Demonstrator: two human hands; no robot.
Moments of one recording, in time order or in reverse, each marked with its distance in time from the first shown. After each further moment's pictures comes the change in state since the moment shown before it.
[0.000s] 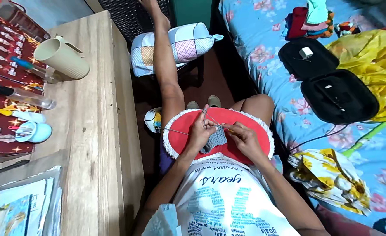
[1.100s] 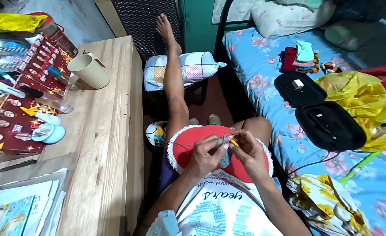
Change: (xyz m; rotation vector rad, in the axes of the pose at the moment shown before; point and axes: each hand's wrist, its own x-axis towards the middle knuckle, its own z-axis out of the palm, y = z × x) left_hand -0.044 0.045 -0.003 0.108 0.061 0.840; right_hand 0.025 -0.096 -0.015 0.542 0.162 -0.012
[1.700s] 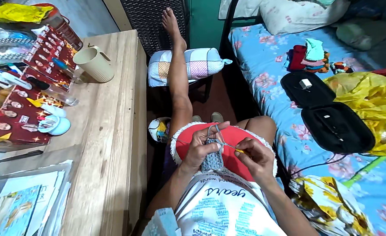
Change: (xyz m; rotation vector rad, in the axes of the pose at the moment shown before) left_hand 0.009 0.012 -0.025 -0.708 -0.037 -0.371; right_hand -0.013 0.015 -0.009 -0.015 -0.072 -0.272
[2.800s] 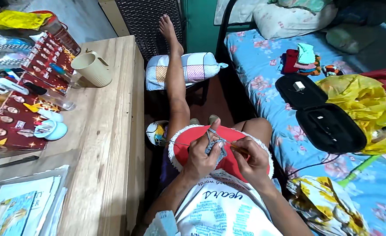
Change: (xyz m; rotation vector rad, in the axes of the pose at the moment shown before) left_hand -0.006 -0.013 0.013 0.725 0.112 0.446; right_hand 0.009 0.000 0.006 -0.336 0.058 -0.221
